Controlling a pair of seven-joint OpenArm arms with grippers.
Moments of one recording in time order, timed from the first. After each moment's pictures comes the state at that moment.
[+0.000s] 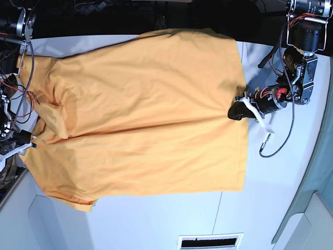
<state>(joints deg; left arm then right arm) -4.9 -21.4 2.1 54.1 -29.9 -33.3 34.1 18.5 21.2 13.1 61.3 7.0 -1.4 -40.3</state>
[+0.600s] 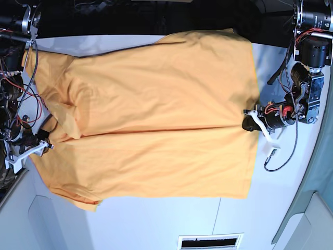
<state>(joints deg) -11.4 -24.3 2.6 53.3 -22.5 -28.0 38.1 15.1 18.4 13.2 69.9 22.0 7.3 -52.2</state>
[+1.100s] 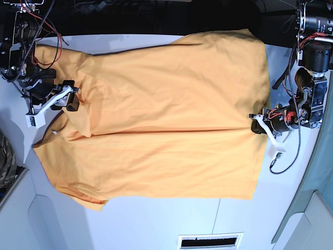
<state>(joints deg) -12.8 -24.8 2.5 52.9 -20.9 -25.9 39.4 -8.3 13.6 13.3 90.6 28.1 16.2 -48.3</state>
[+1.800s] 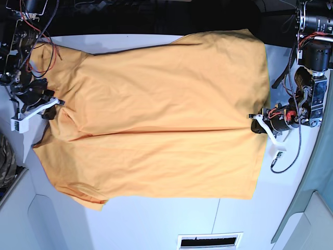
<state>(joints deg) -12.2 -24.8 2.5 52.9 -22.4 -27.3 40.0 -4.4 11.5 23.3 86.1 23.6 15.5 -45.3</state>
